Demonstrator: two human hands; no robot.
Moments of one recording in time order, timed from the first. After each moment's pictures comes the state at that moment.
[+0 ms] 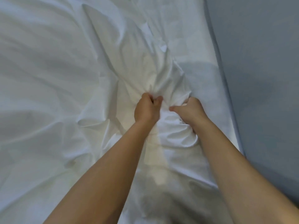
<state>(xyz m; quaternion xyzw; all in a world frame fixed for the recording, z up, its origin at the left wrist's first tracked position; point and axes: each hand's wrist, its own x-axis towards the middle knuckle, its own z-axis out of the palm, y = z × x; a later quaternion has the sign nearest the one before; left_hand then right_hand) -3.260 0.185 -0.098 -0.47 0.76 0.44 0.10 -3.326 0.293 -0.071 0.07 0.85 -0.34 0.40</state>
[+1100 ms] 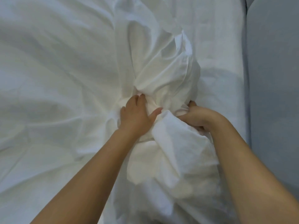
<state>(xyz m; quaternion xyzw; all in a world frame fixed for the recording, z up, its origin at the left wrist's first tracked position) -3.227 0.127 -0.071 -0.43 0.86 0.24 0.14 -3.375 0.237 -0.059 -0.10 0.78 -0.14 0.60</state>
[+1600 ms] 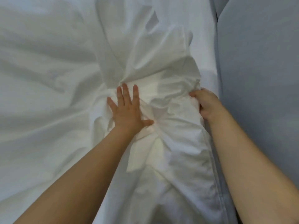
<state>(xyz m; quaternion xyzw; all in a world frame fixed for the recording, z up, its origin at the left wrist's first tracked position) -3.285 0.133 -0.104 -0.37 0.90 0.09 0.20 -3.459 0.262 -0.077 0.14 0.72 -0.51 0.45</state>
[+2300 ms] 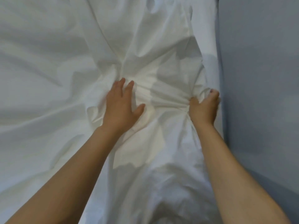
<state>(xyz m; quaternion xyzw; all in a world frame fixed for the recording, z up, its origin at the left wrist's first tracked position) -3.260 0.130 -0.087 -0.33 0.91 0.26 0.05 -3.408 0.289 -0.112 0.07 0.93 -0.31 0.17</state>
